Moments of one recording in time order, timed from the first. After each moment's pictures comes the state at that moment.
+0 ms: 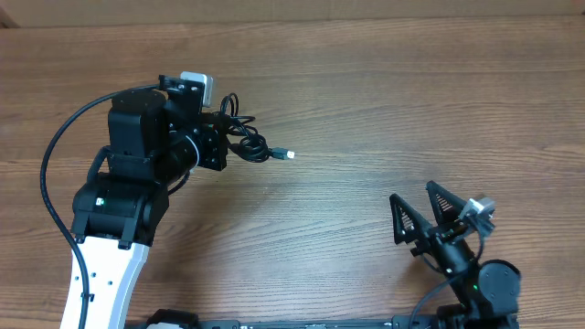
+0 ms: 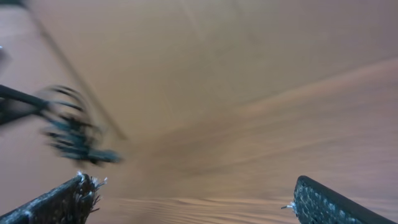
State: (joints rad) left arm -0.16 1.14 1.23 -0.71 0.30 -0.14; right arm 0.13 0.01 0.09 -0.03 -0.33 0.55
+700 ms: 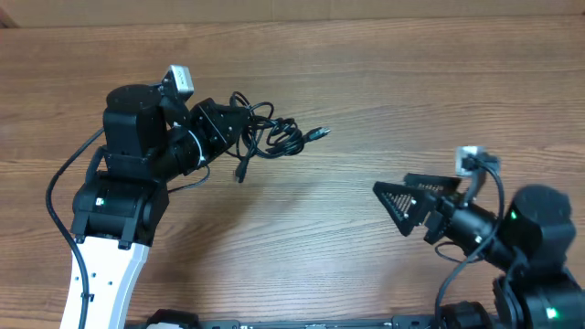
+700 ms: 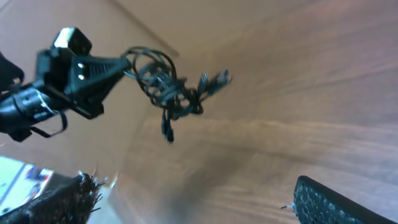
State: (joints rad) left arm -0.16 1.14 1.23 -0.61 0.50 -0.94; right arm 0.13 0.66 0.87 -0.62 -0.71 0.55
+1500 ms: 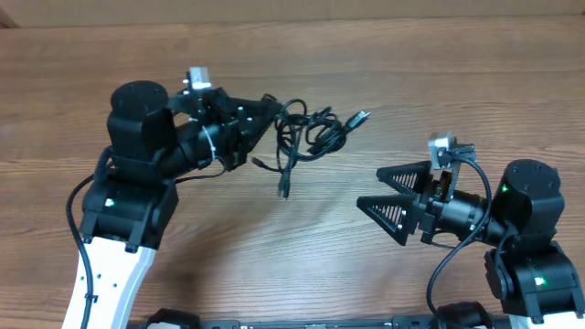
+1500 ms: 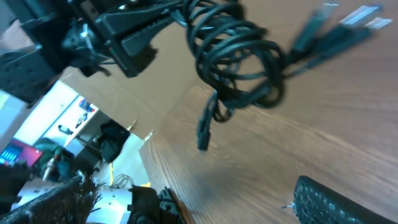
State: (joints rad) left arm -0.25 1.14 1.23 -0.39 0.71 -1.48; right arm 0.12 0.76 0.87 -0.45 -1.03 0.37
